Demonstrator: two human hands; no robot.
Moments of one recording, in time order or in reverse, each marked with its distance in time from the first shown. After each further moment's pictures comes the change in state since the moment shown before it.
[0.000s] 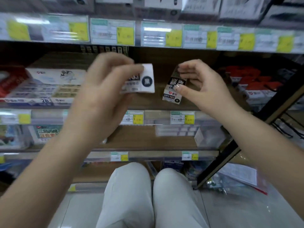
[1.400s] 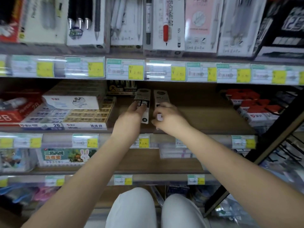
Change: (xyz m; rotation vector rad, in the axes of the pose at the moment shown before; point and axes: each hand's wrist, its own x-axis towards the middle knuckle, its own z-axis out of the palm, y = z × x) left_hand 0.000 -0.066 0.101 0.248 -0.439 -0.528; right_hand 0.059 0.037 0.086 -0.466 -0.229 0.129
